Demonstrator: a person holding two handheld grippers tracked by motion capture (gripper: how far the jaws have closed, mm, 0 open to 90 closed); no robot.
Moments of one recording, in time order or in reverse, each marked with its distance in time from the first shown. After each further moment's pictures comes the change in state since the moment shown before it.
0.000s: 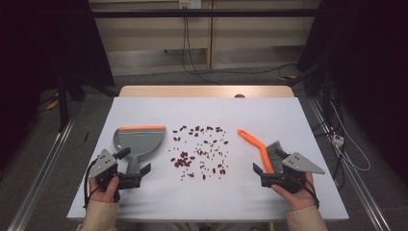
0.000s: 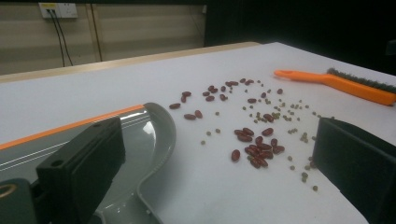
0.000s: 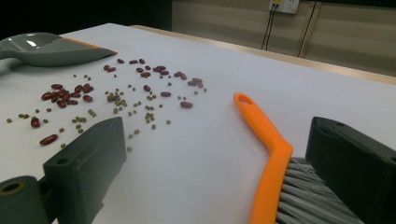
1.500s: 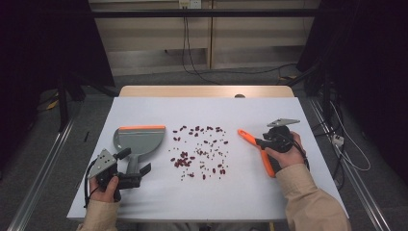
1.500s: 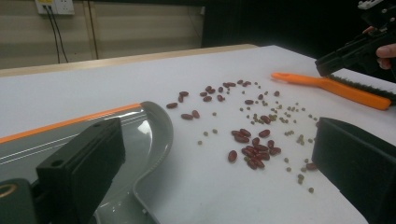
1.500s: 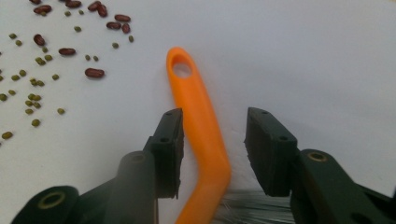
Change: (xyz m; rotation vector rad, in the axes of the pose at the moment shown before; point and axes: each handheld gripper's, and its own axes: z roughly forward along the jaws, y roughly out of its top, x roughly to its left) left arm 0.002 -0.002 0.001 -0.008 -0.010 -0.027; right arm -0.062 0.032 0.090 0.461 -0.038 0.040
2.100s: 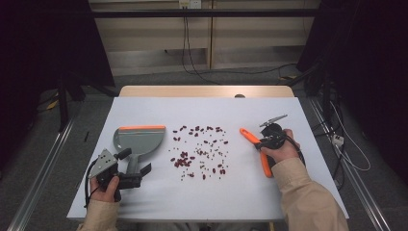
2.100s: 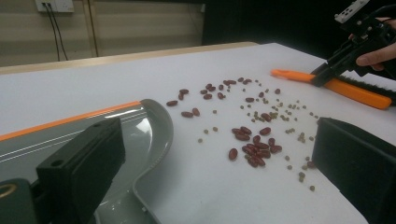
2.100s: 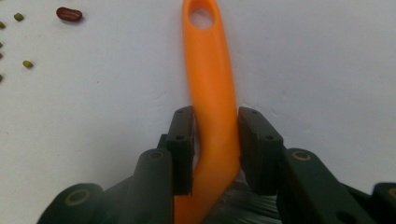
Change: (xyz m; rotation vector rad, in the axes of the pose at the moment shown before) left arm 0.000 0.000 0.001 0.004 0.004 -0.001; right arm -0.005 0.009 0.024 0.229 0.055 -0.034
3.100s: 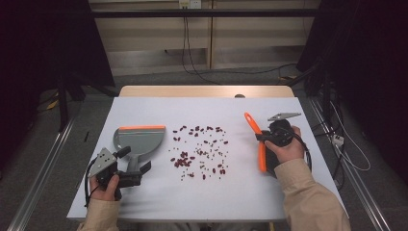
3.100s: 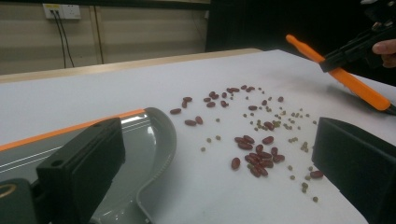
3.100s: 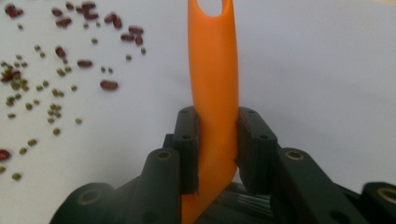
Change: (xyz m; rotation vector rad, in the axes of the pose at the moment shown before) left arm -0.002 0.005 0.000 -0.020 0.016 0.004; right arm 0.000 0.000 -0.033 -0.263 0.018 0.018
